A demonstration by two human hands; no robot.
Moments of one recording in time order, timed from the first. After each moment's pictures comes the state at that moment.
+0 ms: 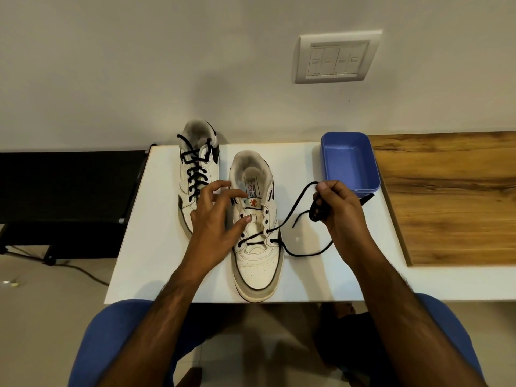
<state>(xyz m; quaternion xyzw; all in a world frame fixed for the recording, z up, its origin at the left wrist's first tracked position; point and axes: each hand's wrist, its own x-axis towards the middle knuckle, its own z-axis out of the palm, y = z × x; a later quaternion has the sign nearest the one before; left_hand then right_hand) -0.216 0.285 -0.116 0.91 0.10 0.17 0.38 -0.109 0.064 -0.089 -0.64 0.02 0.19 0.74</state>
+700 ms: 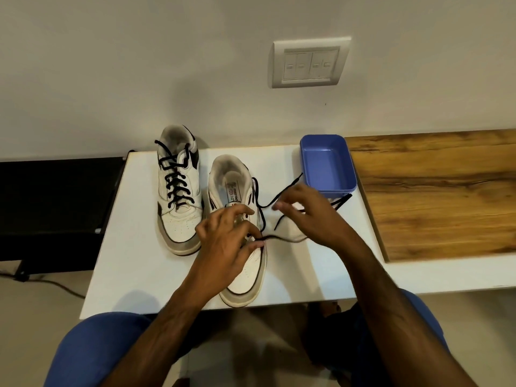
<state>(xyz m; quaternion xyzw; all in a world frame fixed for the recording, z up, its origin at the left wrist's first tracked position) -0.221 0.238 -0.120 0.96 0.01 0.13 0.25 -0.090 0.055 -0.097 -0.87 -0.27 0.14 0.38</state>
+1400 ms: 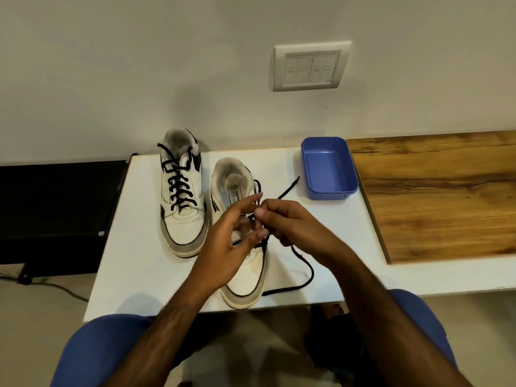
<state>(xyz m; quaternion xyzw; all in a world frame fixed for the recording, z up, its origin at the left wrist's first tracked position) -0.220 0.231 -0.081 0.79 0.04 0.08 0.61 -0.127 0.077 -0.056 -0.70 -0.24 0.34 0.58</state>
